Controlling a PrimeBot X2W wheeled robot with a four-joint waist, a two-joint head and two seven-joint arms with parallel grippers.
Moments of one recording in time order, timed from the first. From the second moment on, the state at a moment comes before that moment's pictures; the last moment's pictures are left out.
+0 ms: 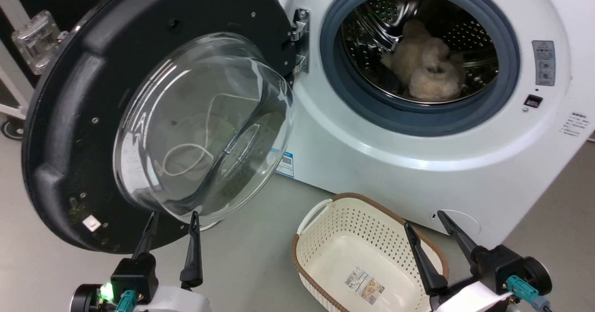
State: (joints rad) left arm 0.04 0.05 0.00 0.00 -0.03 0.00 -0.17; right arm -0.01 -0.07 0.13 0.11 0.06 0.13 -0.16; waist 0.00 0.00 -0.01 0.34
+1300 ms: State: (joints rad) left arm -0.04 0.13 0.09 -0.11 -0.12 -0.07 -0.25; right arm 0.02 -0.07 0.13 0.12 0.08 0.13 -0.25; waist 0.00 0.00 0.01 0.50
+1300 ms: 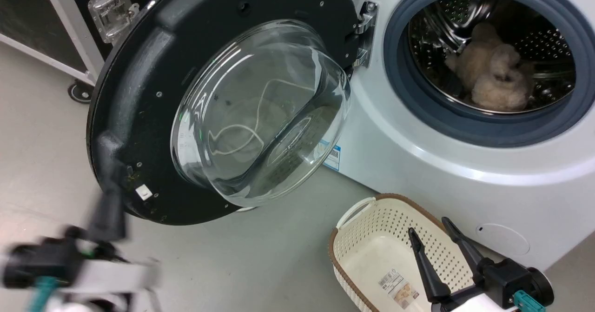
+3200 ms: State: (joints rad) left arm 0.02 0.05 0.16 -0.09 -1.33 -0.01 0.94; right arm 0.02 -0.07 0.01 0.16 0.05 0.13 -0.26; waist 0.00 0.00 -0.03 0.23
